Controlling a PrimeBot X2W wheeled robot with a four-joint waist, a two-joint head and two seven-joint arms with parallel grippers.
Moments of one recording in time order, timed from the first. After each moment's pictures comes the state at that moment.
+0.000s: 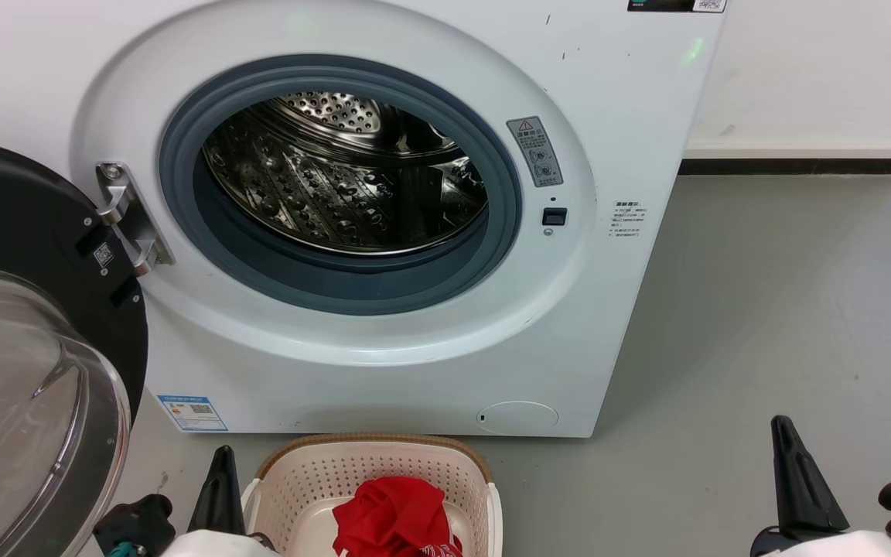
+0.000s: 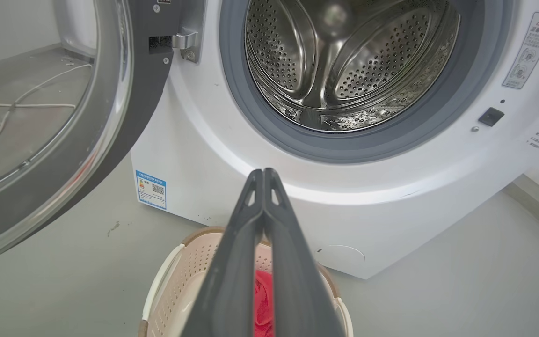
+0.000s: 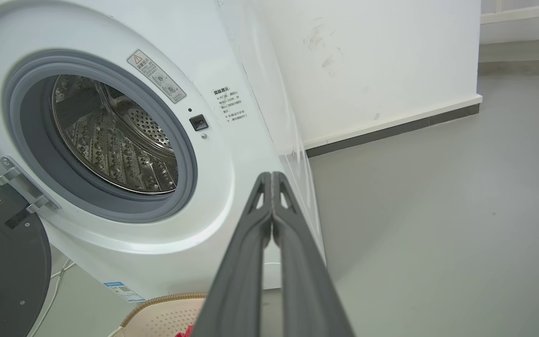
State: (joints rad) left arm 0.07 0.05 0.01 0.20 -0.38 0.02 -0.18; right arm 0.14 -0.06 -0.04 0.06 0.39 0.13 -0.21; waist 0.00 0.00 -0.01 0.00
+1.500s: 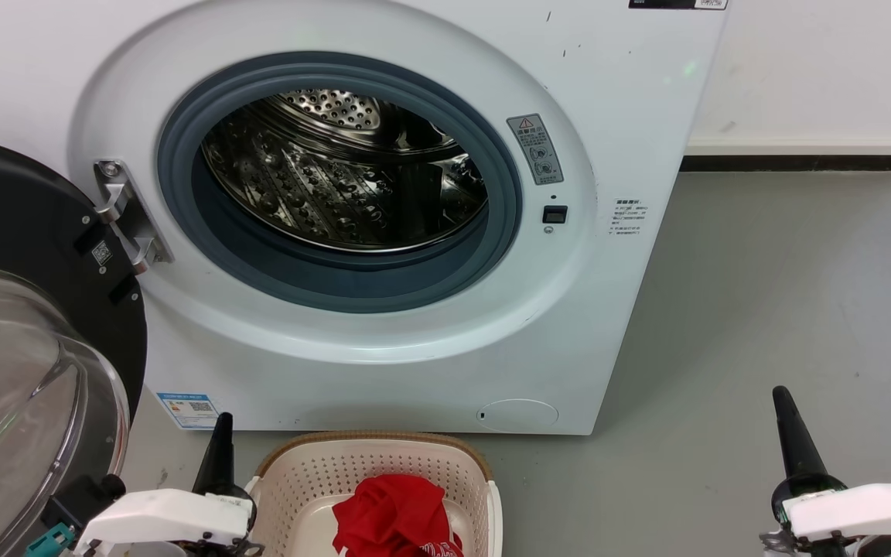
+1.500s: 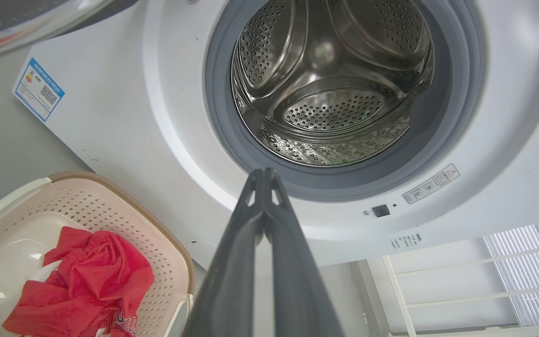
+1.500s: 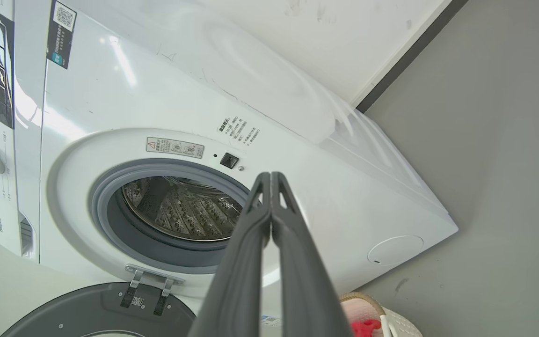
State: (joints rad) left arm -0.02 0.05 0.07 0.22 -1.03 -0.06 -0.02; right arm 0.02 -0.08 -0.04 0.16 1.07 0.13 -0.06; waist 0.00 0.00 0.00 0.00
